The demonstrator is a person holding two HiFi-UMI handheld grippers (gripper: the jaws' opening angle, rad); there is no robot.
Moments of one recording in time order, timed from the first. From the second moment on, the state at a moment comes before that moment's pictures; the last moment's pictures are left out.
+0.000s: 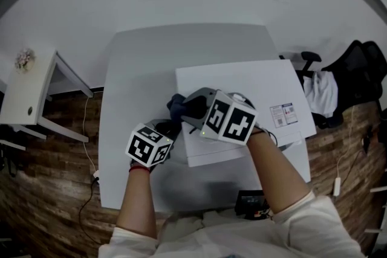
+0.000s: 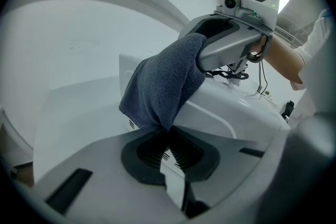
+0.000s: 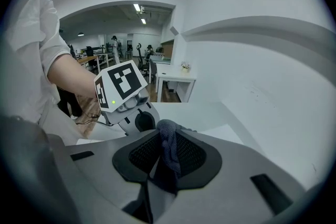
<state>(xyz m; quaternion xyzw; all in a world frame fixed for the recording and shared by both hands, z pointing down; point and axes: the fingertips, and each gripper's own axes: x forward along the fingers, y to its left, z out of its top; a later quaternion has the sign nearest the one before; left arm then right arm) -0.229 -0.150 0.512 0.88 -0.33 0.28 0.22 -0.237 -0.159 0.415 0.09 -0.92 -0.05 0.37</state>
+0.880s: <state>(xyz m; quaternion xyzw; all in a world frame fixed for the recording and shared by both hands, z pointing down) -0.213 -0.059 0.509 0.89 -0.26 0.30 0.22 -0.220 -0.071 0.416 0.01 -0.93 -0.04 0.37</state>
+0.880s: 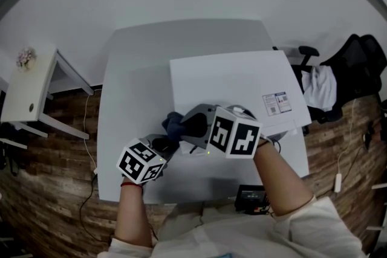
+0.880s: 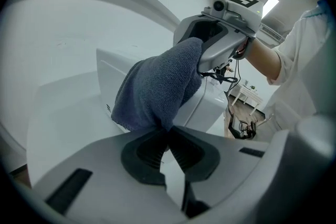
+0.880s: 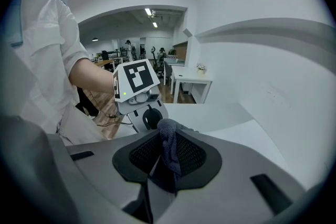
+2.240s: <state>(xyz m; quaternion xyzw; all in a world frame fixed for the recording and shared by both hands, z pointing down) -0.232 -0.149 0.505 0.88 -0.30 0.32 0.19 -0.232 -0.152 0.412 0.06 -0.91 -0.09 0.39</state>
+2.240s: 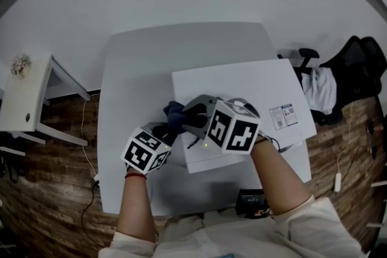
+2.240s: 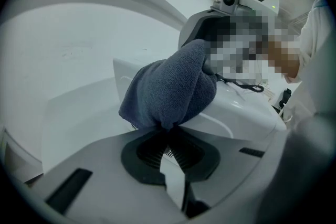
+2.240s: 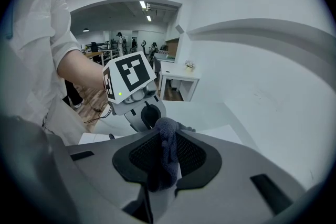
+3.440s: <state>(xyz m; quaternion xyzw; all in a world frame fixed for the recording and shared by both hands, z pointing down) -0.249 -0.258 0.502 0.85 -0.33 0.37 0.16 -0.243 -0.246 0.408 0.15 -0.93 -0.08 0.34</state>
